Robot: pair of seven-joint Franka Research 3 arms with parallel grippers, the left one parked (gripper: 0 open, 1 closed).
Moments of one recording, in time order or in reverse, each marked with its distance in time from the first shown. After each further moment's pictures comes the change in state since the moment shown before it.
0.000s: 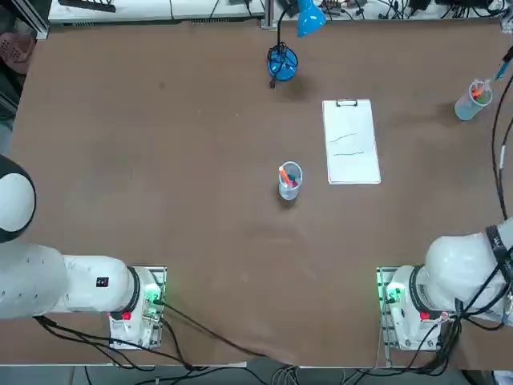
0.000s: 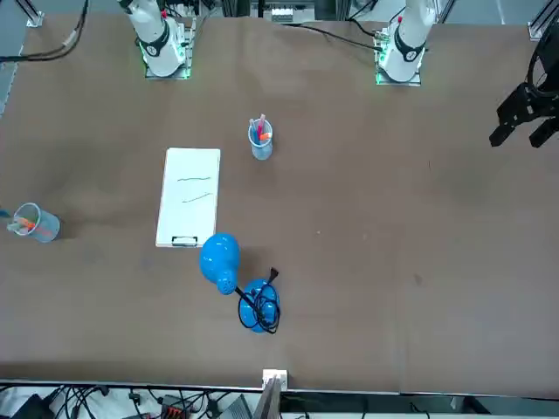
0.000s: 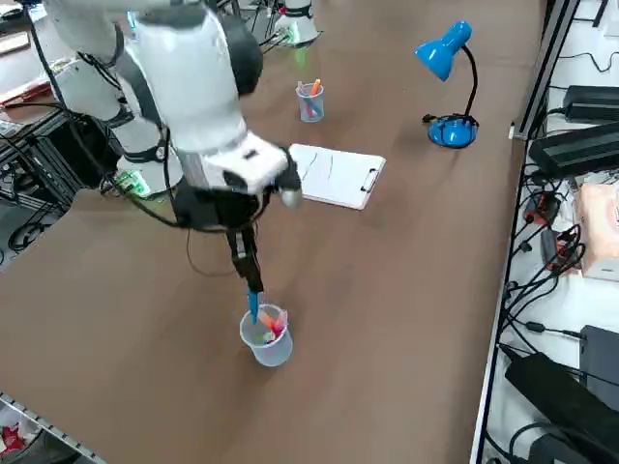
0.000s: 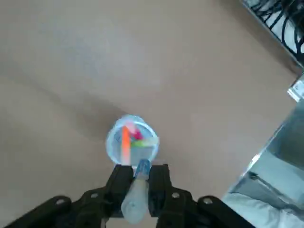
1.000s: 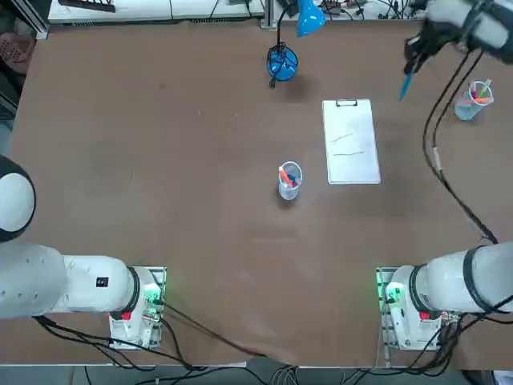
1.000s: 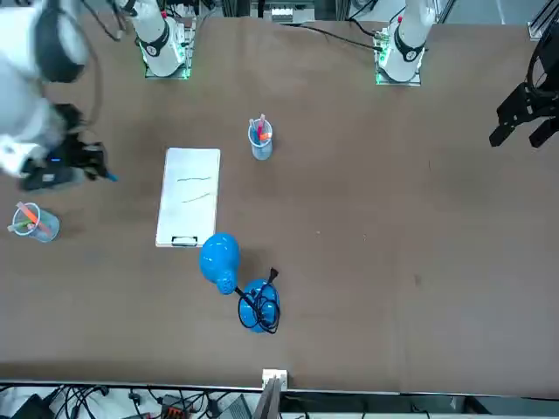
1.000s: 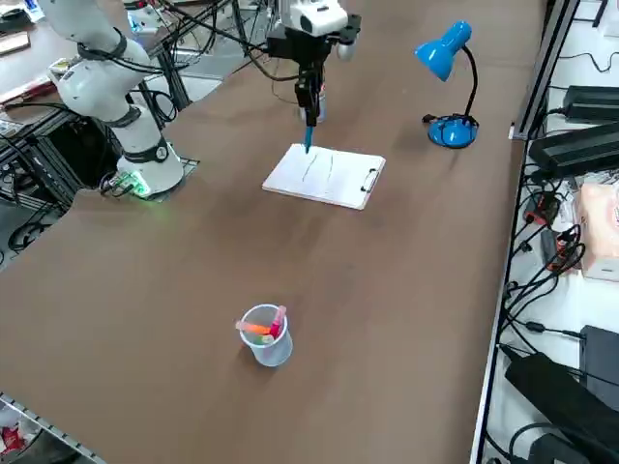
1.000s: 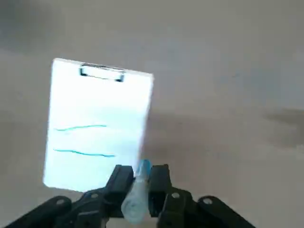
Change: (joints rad) arm 0.534 -0.341 0.083 -0.470 0.051 -0.042 1.054
